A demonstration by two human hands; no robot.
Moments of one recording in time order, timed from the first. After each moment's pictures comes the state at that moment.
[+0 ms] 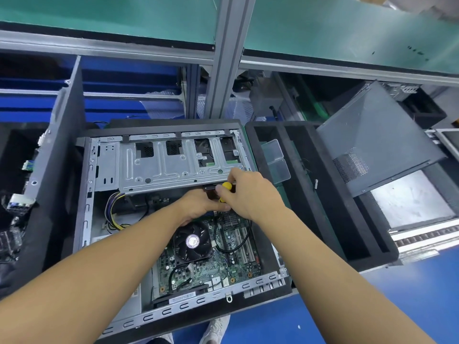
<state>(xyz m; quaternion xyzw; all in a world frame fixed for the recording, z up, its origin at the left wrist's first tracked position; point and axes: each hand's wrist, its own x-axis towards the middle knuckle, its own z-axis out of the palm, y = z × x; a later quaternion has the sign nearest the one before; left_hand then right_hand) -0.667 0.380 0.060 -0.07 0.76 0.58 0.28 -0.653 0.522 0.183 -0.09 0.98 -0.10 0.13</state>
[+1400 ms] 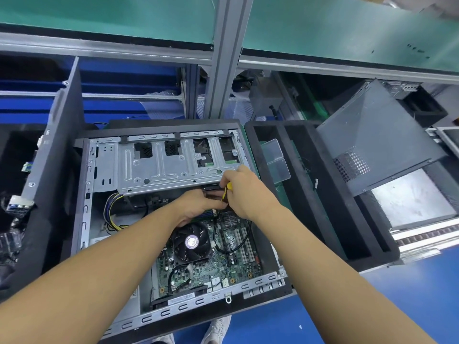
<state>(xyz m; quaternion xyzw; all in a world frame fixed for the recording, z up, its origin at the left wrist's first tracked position) -0.668 0.377 0.056 -0.05 0.70 0.64 0.32 -0.659 0.519 0.180 -0.13 0.97 -0.12 0.18</state>
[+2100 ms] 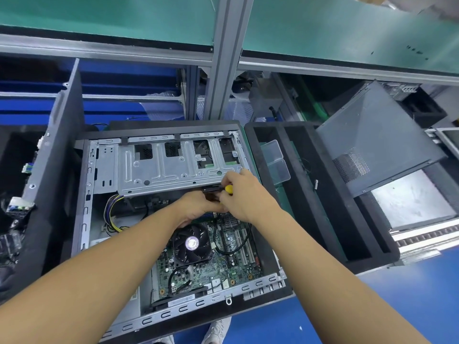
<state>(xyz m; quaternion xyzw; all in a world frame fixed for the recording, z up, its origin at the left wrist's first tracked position) -0.668 0.378 0.058 -0.06 0.74 0.60 0.31 -0.656 0.519 0.175 -0.09 0.96 -0.18 0.18</state>
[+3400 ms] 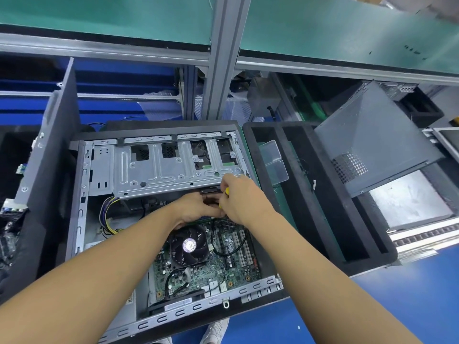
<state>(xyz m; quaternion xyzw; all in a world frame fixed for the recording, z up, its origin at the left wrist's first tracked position) -0.668 0.376 0.068 -0.04 0.77 0.55 0.33 -0.656 0.515 0.170 -0.07 0.97 -0.14 0.18</state>
